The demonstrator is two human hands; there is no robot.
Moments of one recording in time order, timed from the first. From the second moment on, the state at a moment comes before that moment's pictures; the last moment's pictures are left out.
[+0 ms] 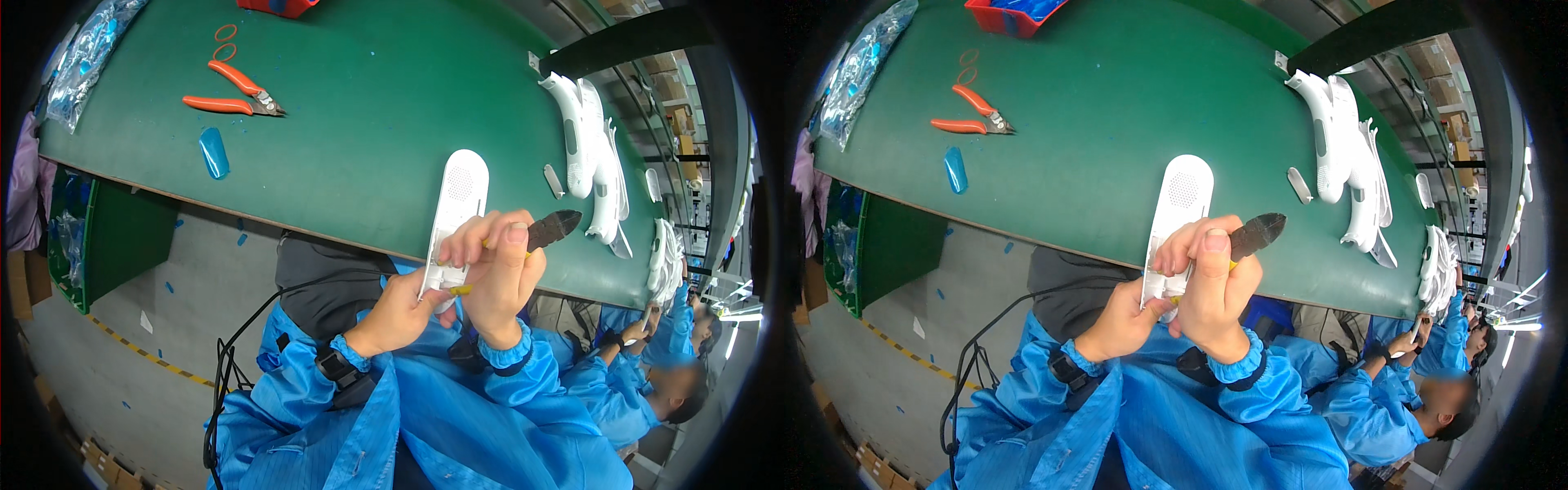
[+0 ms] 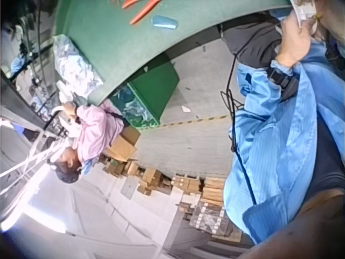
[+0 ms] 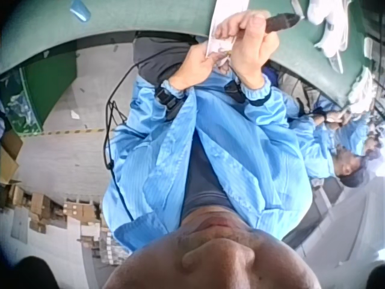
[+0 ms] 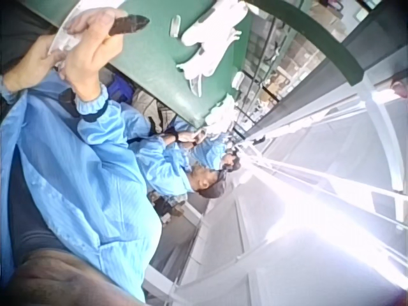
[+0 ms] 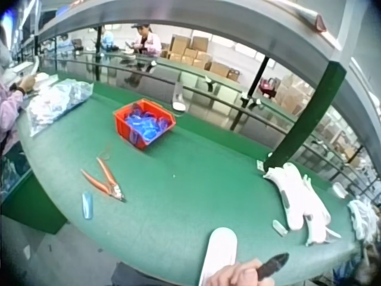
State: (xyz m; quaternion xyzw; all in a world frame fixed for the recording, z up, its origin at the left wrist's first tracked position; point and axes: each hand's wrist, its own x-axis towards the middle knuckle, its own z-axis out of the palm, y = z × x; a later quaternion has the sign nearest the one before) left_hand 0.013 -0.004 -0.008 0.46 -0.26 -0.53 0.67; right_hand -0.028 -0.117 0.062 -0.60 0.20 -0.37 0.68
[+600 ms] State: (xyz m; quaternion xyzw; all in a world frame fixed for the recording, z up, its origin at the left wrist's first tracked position) left_hand 0.015 -0.002 0.000 0.52 -0.26 -0.50 0.64; right_hand -0.032 -0.112 0.063 -0.63 0.10 -0.39 0.66
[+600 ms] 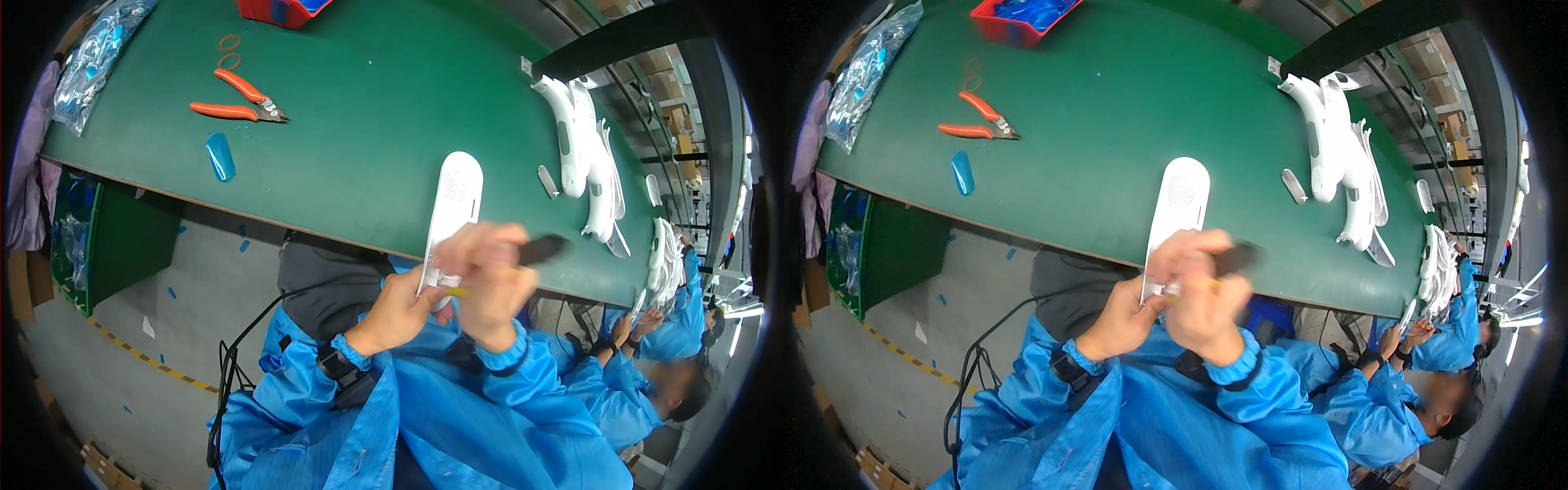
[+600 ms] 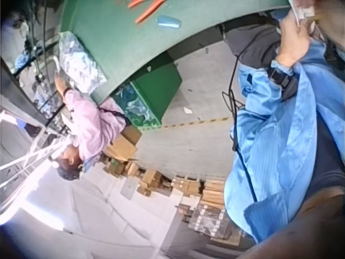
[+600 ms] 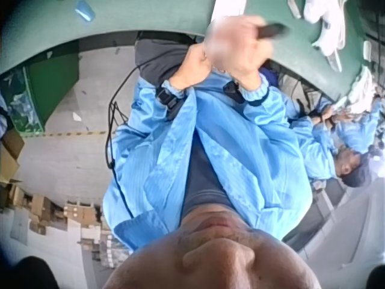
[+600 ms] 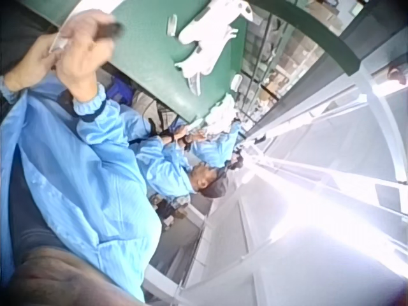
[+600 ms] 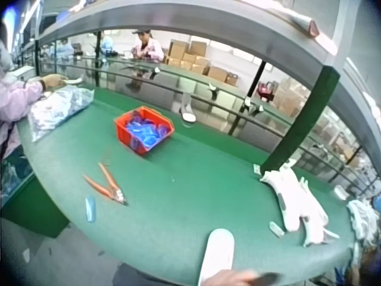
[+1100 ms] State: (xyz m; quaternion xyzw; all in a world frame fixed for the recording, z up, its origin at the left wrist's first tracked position) left_hand 0.035 0.003 0.071 0.63 -0.46 -0.38 0.49; right_hand -0.069 -0.141 0.086 -0.69 0.34 -0.24 0.60
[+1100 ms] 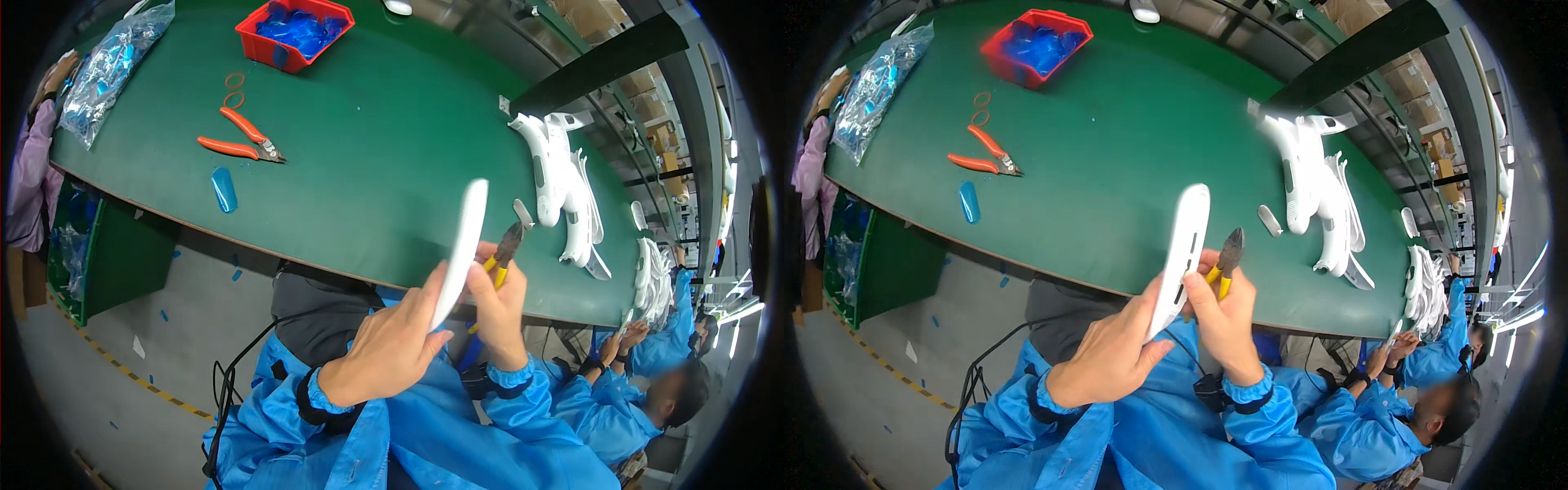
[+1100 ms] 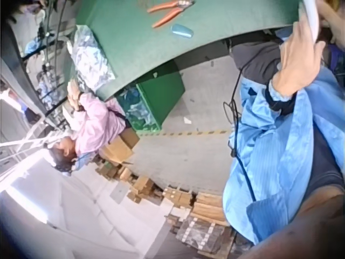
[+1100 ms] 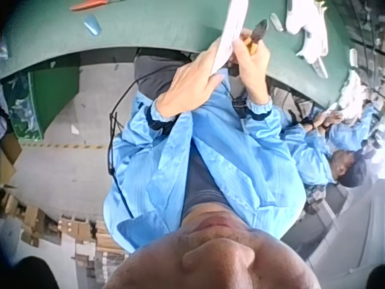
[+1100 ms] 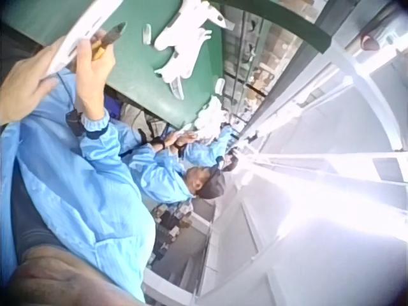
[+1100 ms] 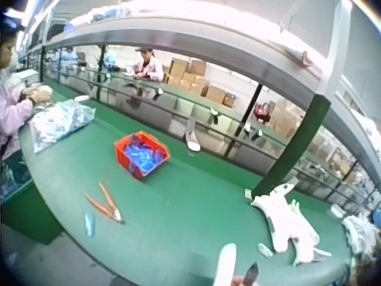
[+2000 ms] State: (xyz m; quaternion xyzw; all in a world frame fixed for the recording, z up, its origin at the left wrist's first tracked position) left_hand 0.061 0.002 0.072 0.66 -0.45 -0.10 0.59; right_hand -0.037 -0.157 0.090 -0.61 0.27 -0.19 0.72
